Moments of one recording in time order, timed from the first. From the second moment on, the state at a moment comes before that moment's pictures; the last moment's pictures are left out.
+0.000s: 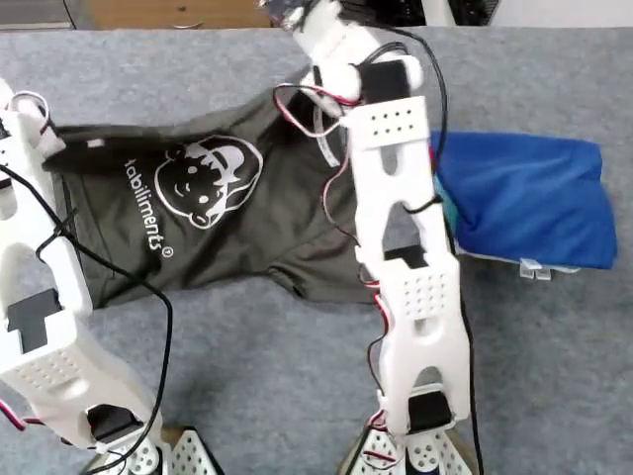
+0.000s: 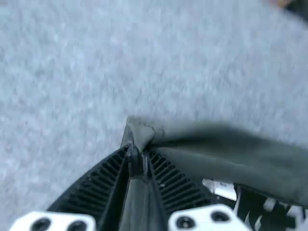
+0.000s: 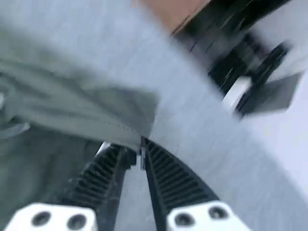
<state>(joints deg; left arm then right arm) -28.7 14.7 -15.7 60.2 -5.3 -16.5 43.6 -72.0 83.4 30.5</state>
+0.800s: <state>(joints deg) -27.3 -1.5 14.9 63.1 -15.5 -10.9 29.4 -54.3 101.4 31.3</state>
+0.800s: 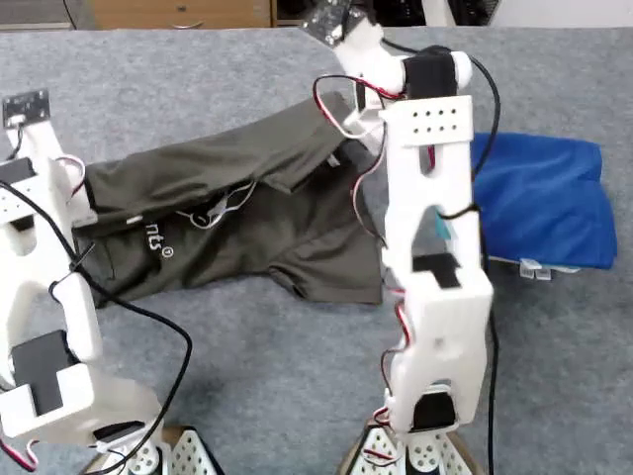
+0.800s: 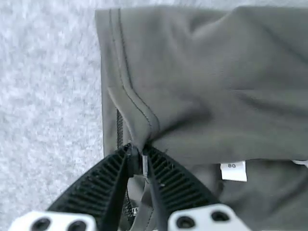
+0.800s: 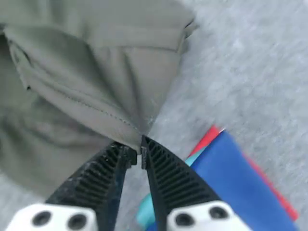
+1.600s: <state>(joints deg) -32.4 -1.5 26.8 58.9 -22.7 -5.0 -27.0 33.9 71.8 36.7</state>
